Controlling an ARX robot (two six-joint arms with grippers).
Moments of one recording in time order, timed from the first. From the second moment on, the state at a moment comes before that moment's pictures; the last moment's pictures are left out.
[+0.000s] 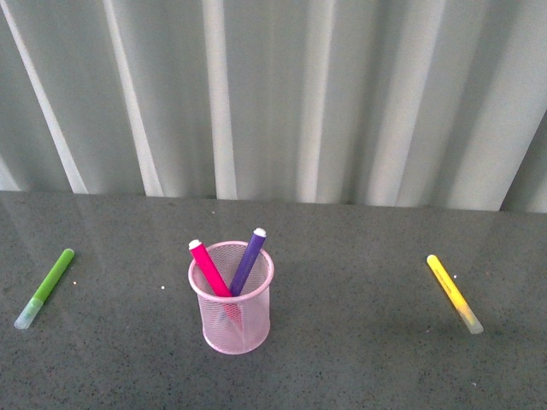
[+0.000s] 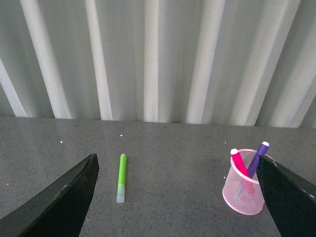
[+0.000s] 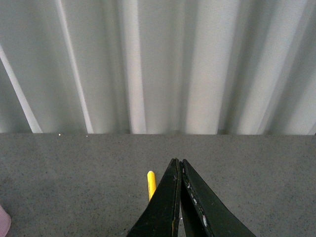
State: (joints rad) left arm 0.00 0.00 0.02 0.00 0.00 0.00; right arm 0.07 1.05 0.07 0.95 0.06 0.00
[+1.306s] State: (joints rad) left arm 0.00 0.00 0.02 0.00 0.00 0.00; right arm 0.00 0.23 0.02 0.23 0.00 0.00
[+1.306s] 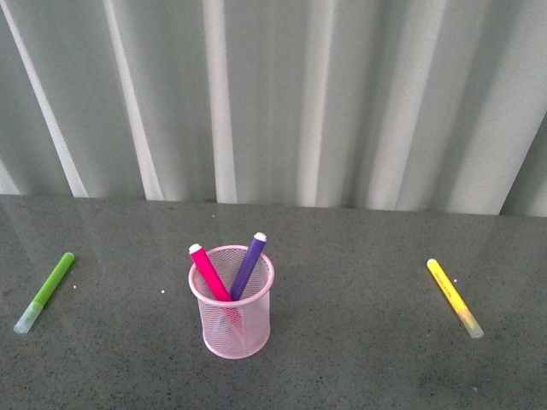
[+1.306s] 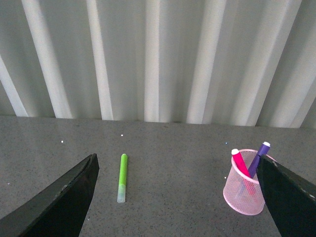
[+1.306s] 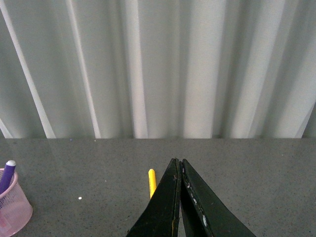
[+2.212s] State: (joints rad) left arm 0.00 0.00 0.02 0.00 0.00 0.00; right arm 0.00 0.00 0.02 0.00 0.00 0.00
